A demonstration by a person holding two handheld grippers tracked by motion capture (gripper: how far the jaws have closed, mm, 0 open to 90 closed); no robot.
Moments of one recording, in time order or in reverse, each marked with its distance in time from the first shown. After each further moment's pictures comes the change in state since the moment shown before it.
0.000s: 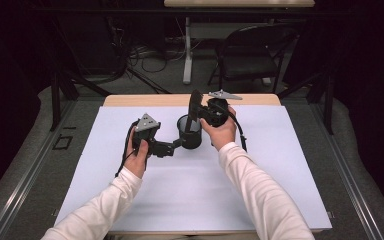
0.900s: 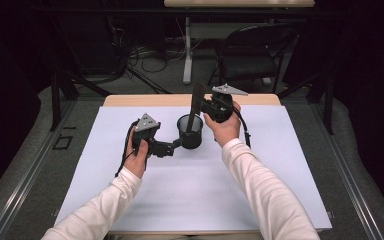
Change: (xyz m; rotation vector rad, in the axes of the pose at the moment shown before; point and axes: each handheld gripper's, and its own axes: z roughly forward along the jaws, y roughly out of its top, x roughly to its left) left arm 0.000 0.000 0.000 -0.001 -0.001 0.000; right arm 0.002 0.020 -0.016 -0.053 -0.006 -0.033
